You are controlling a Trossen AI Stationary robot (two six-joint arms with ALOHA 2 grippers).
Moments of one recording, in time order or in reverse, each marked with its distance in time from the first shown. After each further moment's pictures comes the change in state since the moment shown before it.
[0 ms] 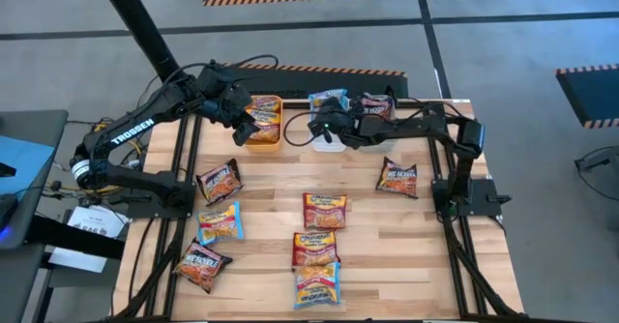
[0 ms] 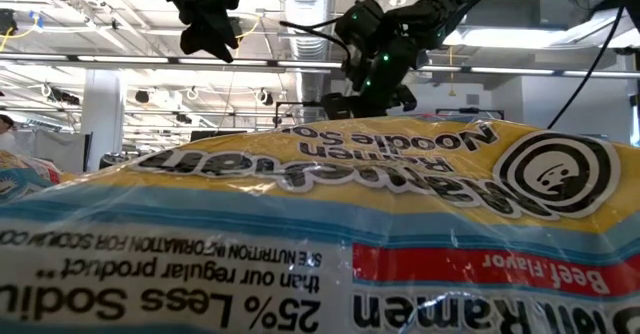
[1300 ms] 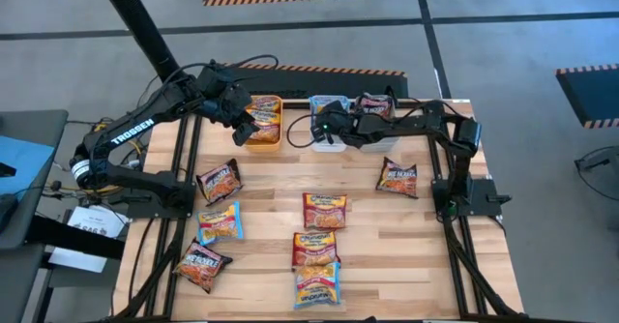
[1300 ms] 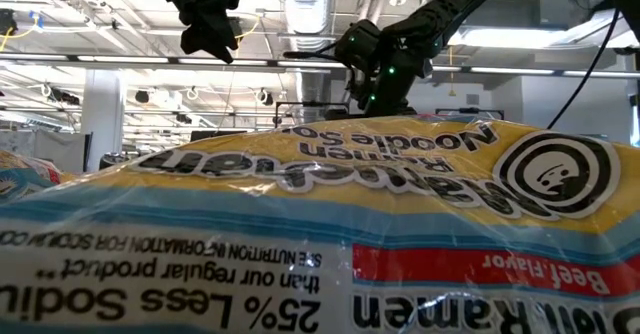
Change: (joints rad) left arm 0.000 0.000 0.000 0.000 -0.010 0.024; right arm -0.025 0.030 -0.001 -0.136 -0.134 0.174
